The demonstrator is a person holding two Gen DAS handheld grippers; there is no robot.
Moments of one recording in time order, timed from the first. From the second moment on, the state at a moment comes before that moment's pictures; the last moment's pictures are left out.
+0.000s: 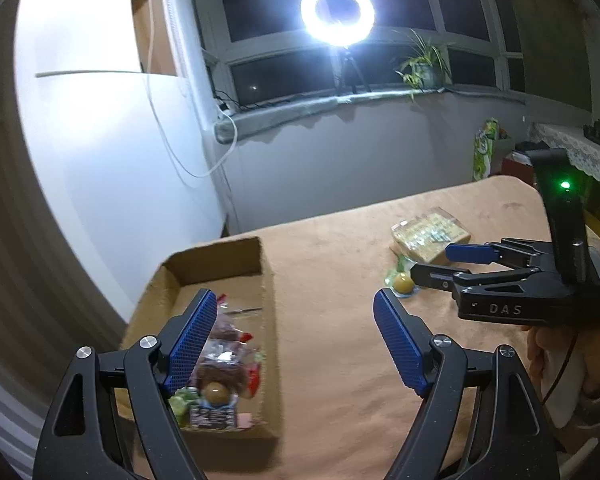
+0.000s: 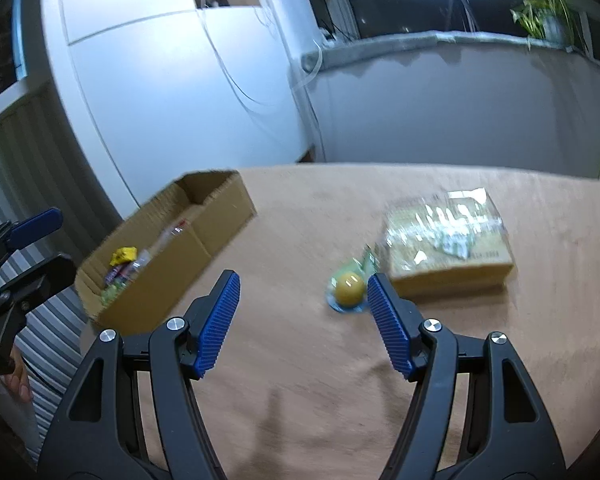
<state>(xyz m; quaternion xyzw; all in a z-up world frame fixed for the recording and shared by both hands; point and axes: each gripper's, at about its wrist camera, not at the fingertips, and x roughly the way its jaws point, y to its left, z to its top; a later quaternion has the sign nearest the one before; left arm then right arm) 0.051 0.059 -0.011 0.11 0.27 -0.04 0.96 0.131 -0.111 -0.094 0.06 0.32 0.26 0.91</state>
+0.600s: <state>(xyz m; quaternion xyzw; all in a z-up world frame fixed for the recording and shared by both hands) 0.063 0.046 -0.054 0.06 0.32 -0.09 0.94 0.200 -0.117 -0.129 0.08 0.41 0.26 0.87</state>
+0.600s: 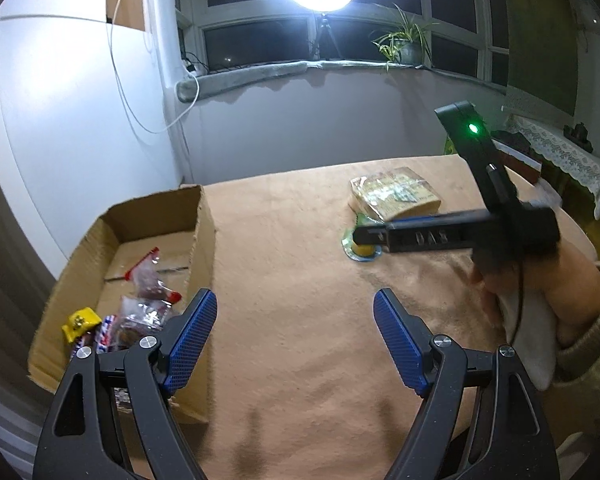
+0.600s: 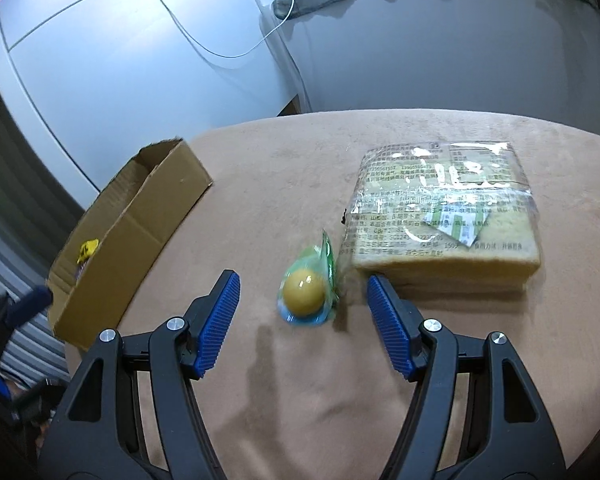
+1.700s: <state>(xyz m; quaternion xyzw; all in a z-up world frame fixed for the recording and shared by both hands) 0.184 -0.007 -0.118 -0.05 0.42 -0.16 0.89 0.204 -0.151 -0.138 0.14 0.40 0.32 0.85</state>
